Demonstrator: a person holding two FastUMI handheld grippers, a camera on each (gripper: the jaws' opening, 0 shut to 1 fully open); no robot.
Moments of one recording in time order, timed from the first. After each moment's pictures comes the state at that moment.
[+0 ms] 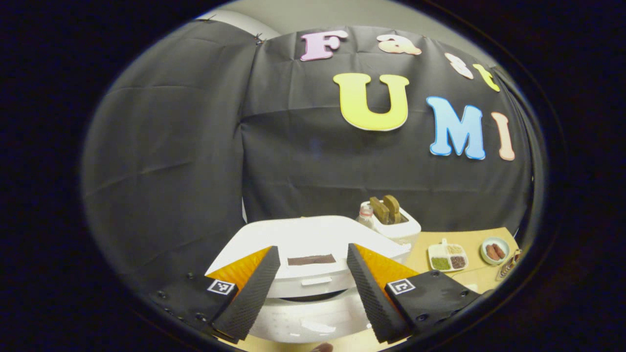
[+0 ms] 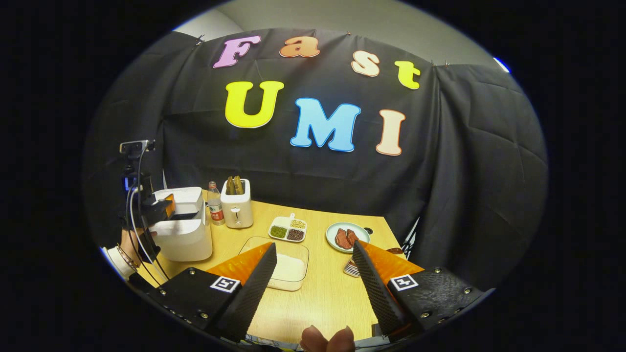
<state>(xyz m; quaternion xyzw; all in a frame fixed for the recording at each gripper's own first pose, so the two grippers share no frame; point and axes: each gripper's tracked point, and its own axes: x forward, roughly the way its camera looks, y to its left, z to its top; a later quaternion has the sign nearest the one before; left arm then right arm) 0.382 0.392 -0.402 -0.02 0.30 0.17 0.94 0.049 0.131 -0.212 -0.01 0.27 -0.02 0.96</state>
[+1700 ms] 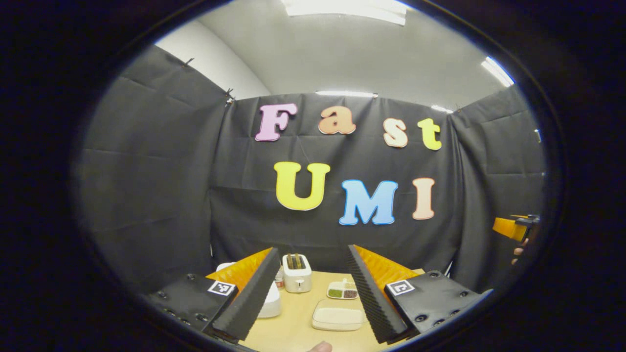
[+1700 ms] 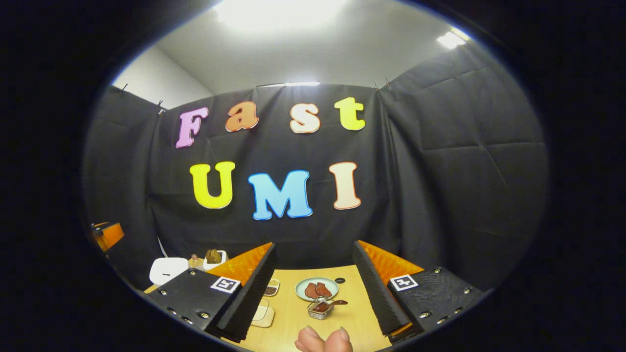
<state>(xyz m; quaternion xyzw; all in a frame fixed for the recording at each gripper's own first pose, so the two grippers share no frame) 0.277 0.146 0.040 -0.04 0.15 0.07 0.99 0.049 -0.098 -0.053 0.09 0.07 -0.06 0.99</state>
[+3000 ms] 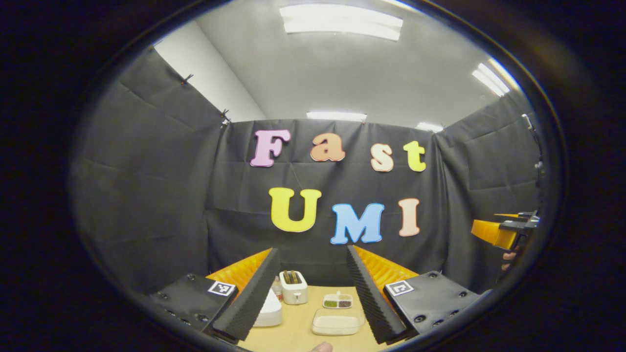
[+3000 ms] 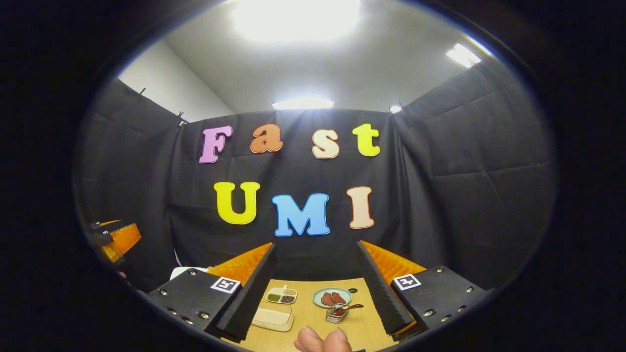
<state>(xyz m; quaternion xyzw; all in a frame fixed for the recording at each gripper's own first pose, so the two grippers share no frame) 0.236 0.173 0.102 -0.05 0.09 0.04 0.99 -0.006 -0.012 0.015 0.07 0.03 -0.04 1.00</state>
